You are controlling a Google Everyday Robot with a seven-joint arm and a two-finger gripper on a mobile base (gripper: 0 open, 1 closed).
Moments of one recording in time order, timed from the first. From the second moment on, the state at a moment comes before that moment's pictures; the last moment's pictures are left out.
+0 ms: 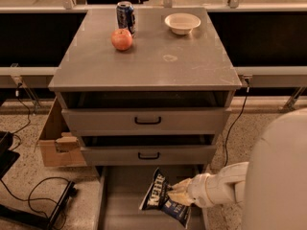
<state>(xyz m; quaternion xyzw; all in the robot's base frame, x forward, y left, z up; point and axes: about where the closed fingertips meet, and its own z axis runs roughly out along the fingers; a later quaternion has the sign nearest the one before) 0.422 -0.070 0.513 -0.43 0.80 0.31 0.29</state>
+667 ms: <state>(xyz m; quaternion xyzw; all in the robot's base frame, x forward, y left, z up) 0.434 -0.072 0.551 -0.42 0.80 0.30 0.31</state>
